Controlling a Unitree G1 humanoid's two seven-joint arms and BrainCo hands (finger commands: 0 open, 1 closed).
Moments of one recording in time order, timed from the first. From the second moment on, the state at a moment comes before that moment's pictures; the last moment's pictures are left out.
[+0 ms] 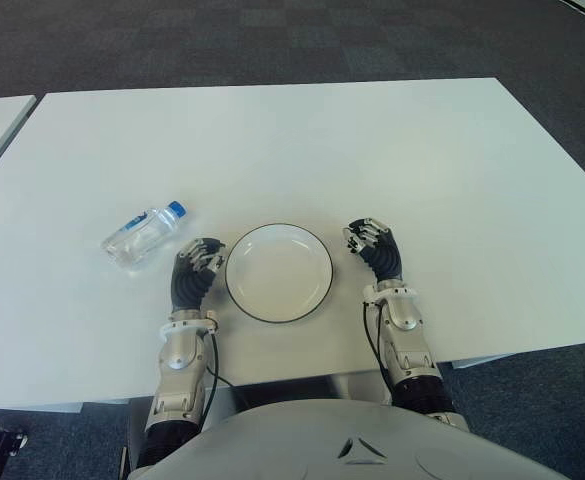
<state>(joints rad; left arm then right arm) 0.27 -0.01 0.08 0.21 0.05 -0.38 0.12 0.04 0.06 0.02 0.32 -0.07 -0.29 -0.05</state>
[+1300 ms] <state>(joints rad) 0.19 0.36 0.18 -0.07 0.90 0.06 0.52 0.04 0.06 0.03 0.31 -0.07 -0.28 -0.04</state>
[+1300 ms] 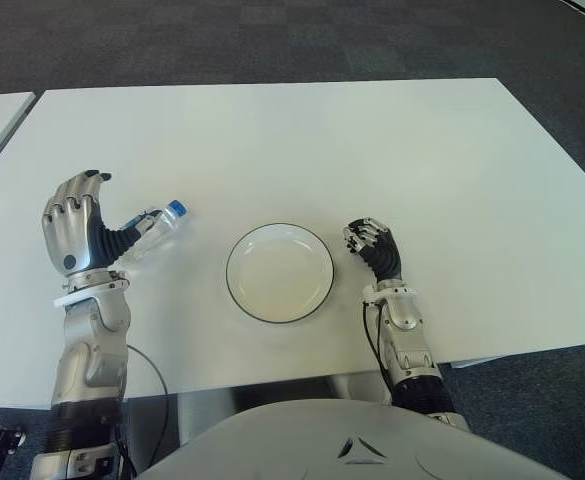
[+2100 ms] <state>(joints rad) 0.03 0.50 0.03 0.24 0.93 0.23 0.50 0.04 0.06 0.03 0.29 -0.07 -0.26 -0.05</state>
